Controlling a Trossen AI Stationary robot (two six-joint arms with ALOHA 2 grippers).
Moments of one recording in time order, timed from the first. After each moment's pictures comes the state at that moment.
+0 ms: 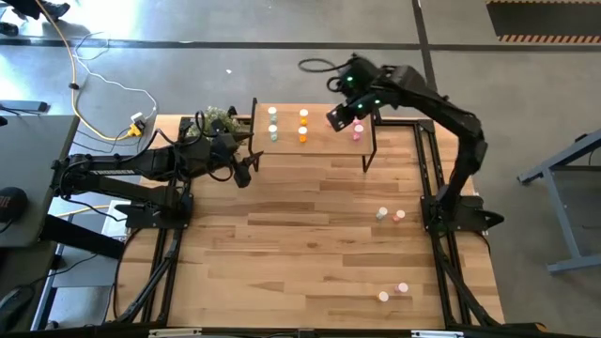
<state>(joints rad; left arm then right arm) 0.21 0.91 0.83 -0.21 -0.48 0.04 -0.50 1.76 2.06 -1.31 0.01 0.37</state>
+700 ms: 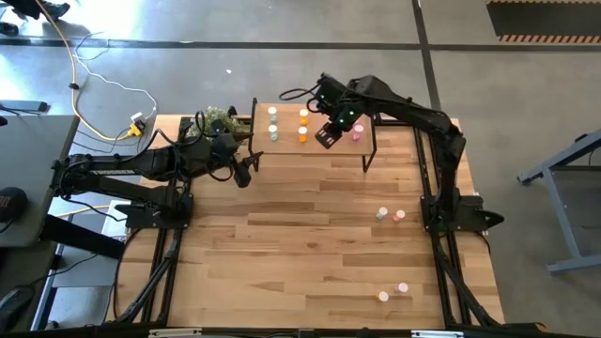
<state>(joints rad) 0.21 0.91 0.83 -0.22 -0.48 0.03 -0.46 1.94 2.06 -1.36 0.02 0.23</state>
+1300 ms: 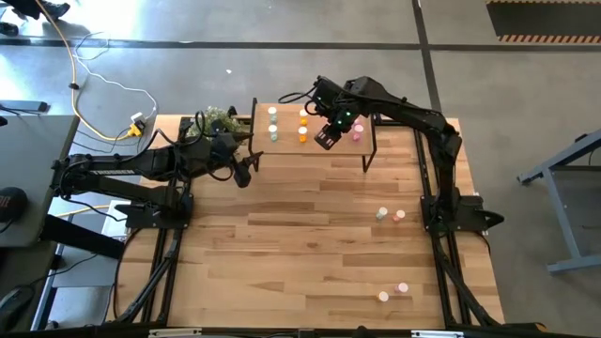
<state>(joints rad) 0.21 0.91 0.83 -0.22 -0.48 0.00 -0.46 1.97 2.07 -1.38 0.02 0.19</state>
